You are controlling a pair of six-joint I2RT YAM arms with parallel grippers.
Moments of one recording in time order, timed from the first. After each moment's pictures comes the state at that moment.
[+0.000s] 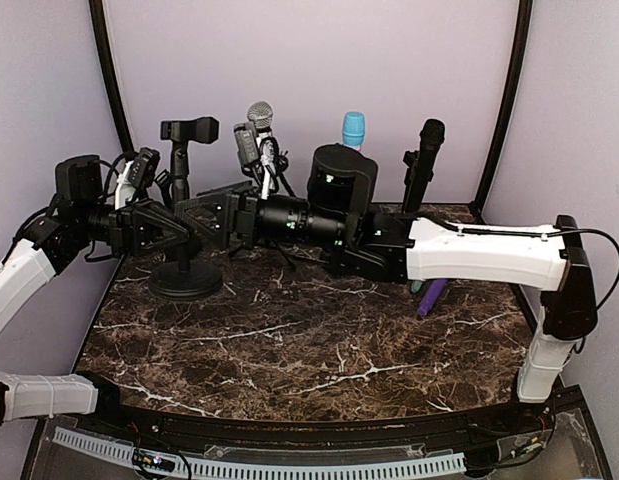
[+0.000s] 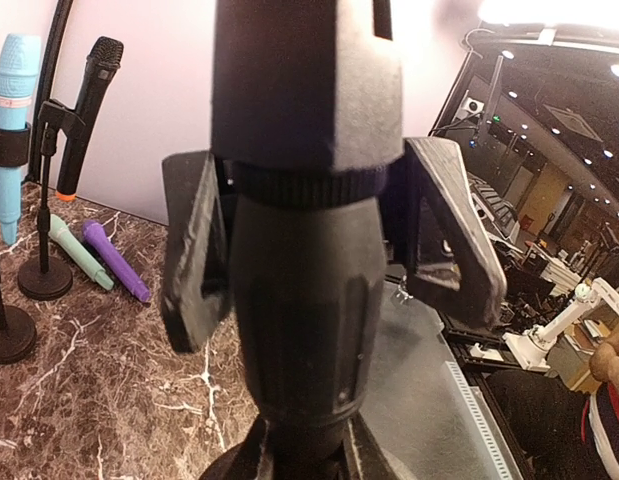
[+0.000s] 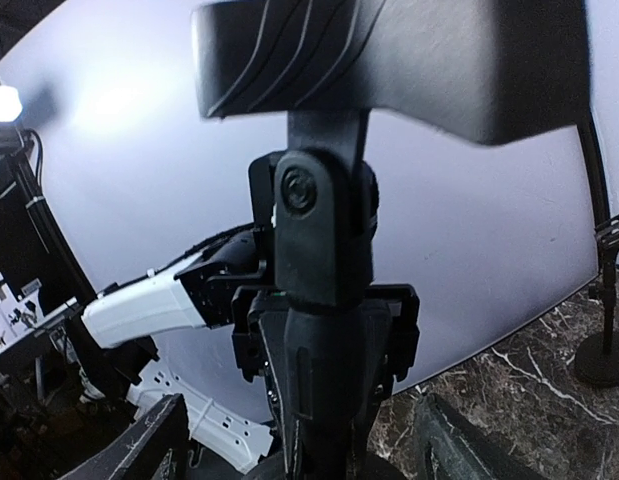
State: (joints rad) left arm -0.27 1.00 1.02 -0.30 1.41 -0.13; right arm 1.20 1.82 1.62 0.36 -0.31 0.48
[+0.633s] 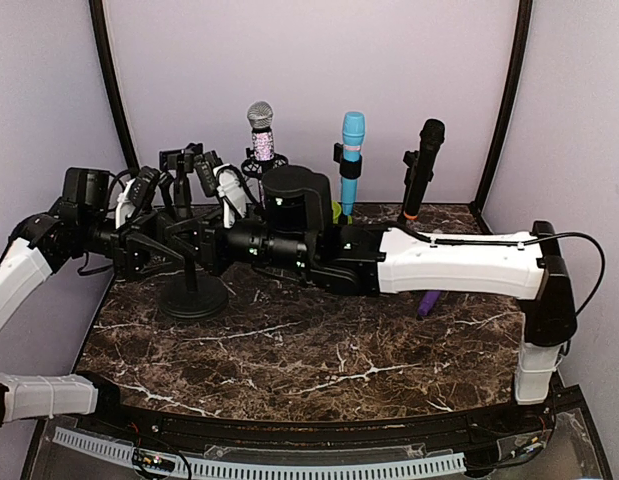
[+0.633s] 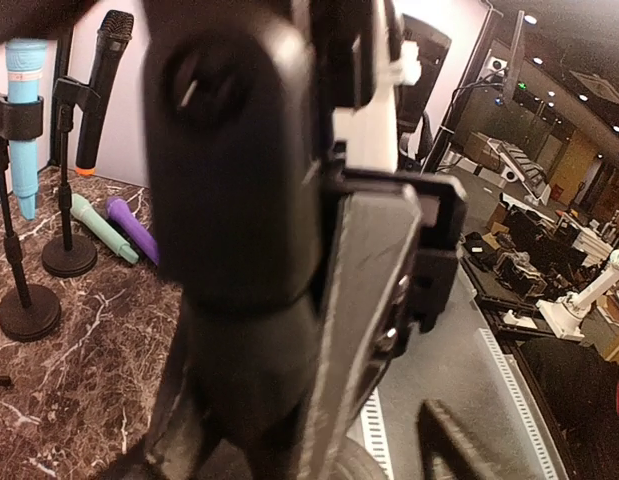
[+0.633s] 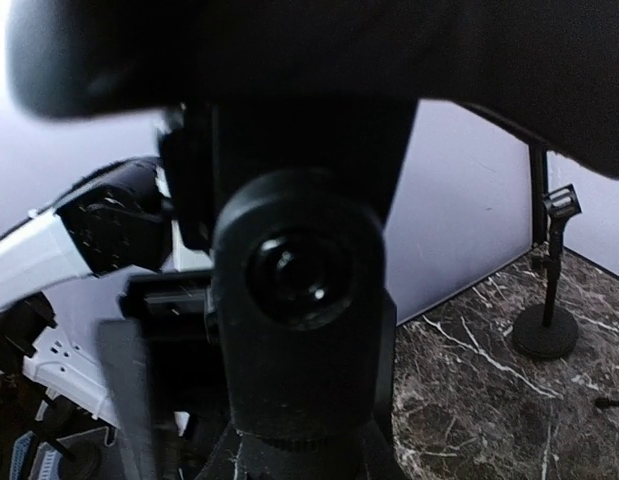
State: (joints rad) left arm -0.27 0.99 1.04 -0.64 1.34 0.25; right arm 1.28 1.94 1.76 0.17 -0.08 0.31
